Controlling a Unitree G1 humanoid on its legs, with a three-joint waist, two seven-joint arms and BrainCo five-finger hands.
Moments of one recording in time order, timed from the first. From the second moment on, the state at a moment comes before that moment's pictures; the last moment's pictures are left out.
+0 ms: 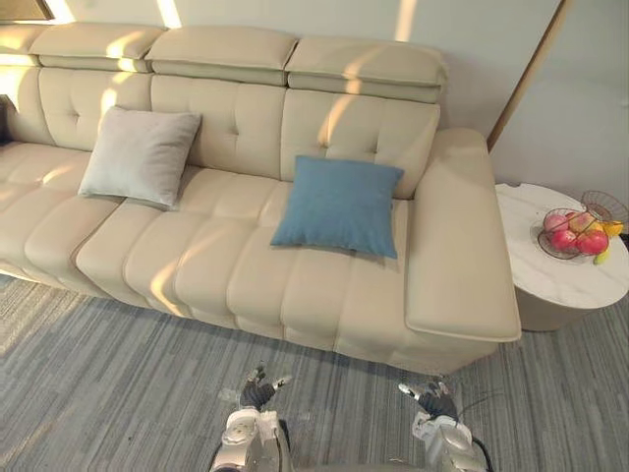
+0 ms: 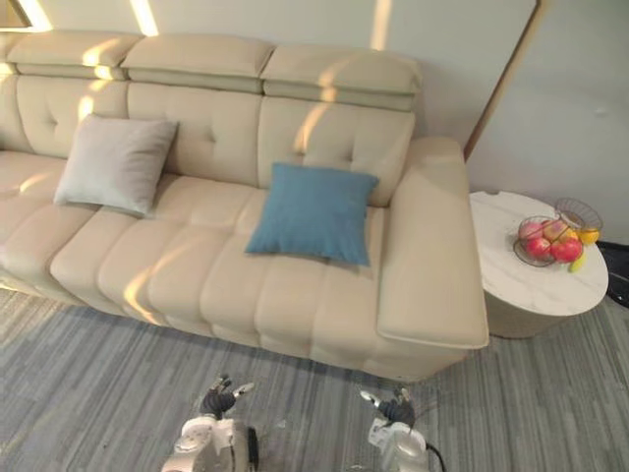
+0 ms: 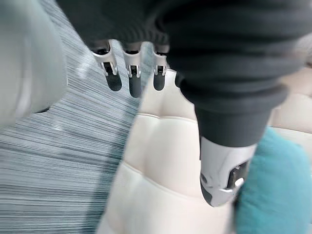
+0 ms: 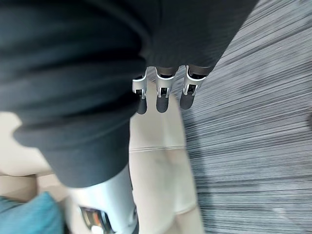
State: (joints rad) left arm 0.01 -0.02 0.10 1.00 -0.05 -0.16 0.08; right arm 0.01 0.01 -0.27 0.99 0.16 -0.12 -0.12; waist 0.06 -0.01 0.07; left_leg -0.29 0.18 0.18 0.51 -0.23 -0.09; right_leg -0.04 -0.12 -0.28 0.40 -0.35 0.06
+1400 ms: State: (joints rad) left arm 0.04 0.11 0.09 1.13 0.04 -0.14 0.05; right arm 0.02 -0.04 -0.43 1.15 0.11 -0.09 -0.11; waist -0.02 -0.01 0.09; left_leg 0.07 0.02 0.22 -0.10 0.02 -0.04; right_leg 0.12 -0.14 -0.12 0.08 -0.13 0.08
